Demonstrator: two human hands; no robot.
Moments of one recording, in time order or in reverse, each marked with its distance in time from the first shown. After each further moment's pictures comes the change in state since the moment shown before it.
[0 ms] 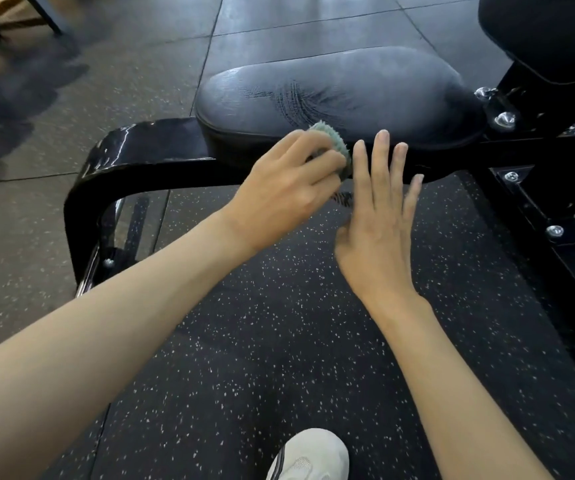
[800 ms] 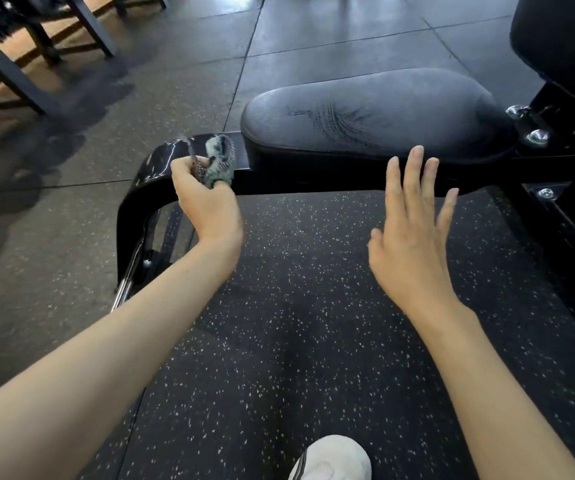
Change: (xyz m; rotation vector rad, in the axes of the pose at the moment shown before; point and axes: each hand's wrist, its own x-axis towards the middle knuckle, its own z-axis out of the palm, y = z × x) left_hand -0.050 -0.023 -0.040 -0.325 0.477 -1.711; right_hand 0.003 -0.003 -0.016 -0.076 -0.199 0.001
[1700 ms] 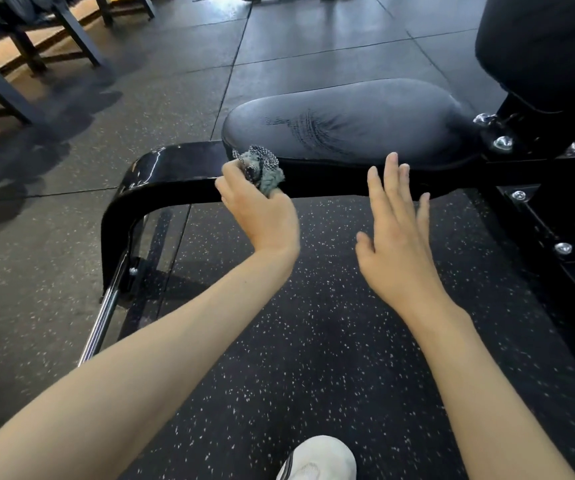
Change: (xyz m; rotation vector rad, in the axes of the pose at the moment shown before) left_hand -0.063 0.029 0.048 0.069 -0.076 0.014; right_hand -0.003 0.010 -0.019 0.172 -0.086 -0.024
